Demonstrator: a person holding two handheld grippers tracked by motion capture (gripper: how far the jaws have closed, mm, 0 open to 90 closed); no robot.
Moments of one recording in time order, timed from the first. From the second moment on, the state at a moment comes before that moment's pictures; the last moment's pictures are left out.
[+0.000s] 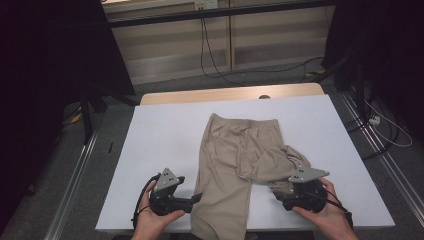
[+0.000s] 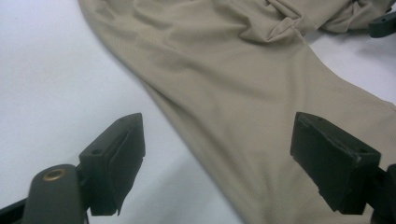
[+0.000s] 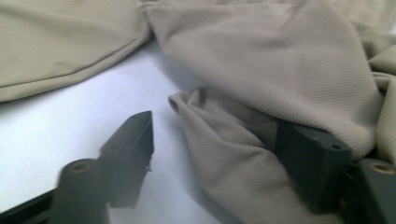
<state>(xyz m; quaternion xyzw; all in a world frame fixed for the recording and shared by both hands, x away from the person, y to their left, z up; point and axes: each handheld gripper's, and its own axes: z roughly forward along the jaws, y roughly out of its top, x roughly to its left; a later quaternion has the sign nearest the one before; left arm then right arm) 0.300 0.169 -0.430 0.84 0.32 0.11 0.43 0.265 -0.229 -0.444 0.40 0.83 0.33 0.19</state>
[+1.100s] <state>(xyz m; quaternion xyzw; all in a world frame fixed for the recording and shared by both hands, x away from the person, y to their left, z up) 0.301 0.167 -0.431 0.84 0.33 0.10 0.42 0.180 -0.204 -0.439 0.35 0.87 0.35 0.05</state>
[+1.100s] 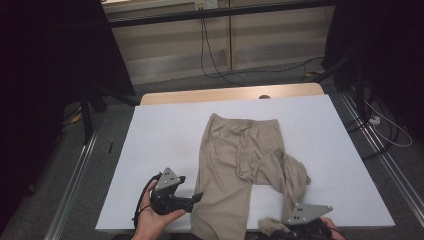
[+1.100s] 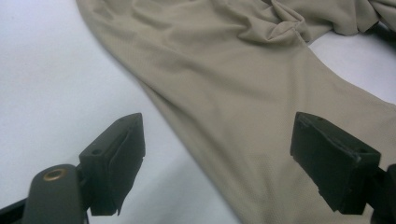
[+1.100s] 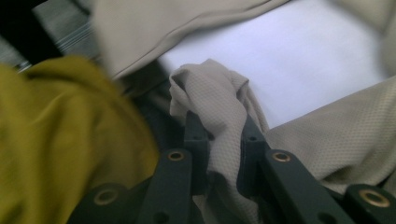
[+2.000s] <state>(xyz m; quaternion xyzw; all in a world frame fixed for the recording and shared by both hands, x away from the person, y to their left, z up) 0.300 0.168 -0.431 0.84 0.32 0.11 0.42 0.252 -0.242 -0.430 0.42 0.82 0.35 0.16</state>
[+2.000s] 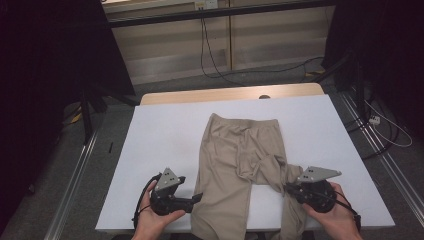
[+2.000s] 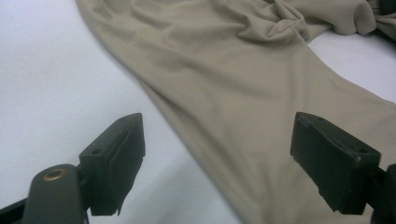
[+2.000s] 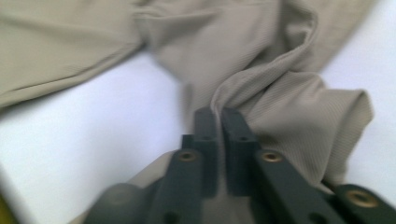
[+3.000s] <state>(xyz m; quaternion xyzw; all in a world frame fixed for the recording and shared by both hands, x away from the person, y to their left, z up) 0.304 0.159 -0.440 0.87 0.32 0.07 0.37 0.240 -0.207 -0.427 0.40 0.83 0.37 0.13</state>
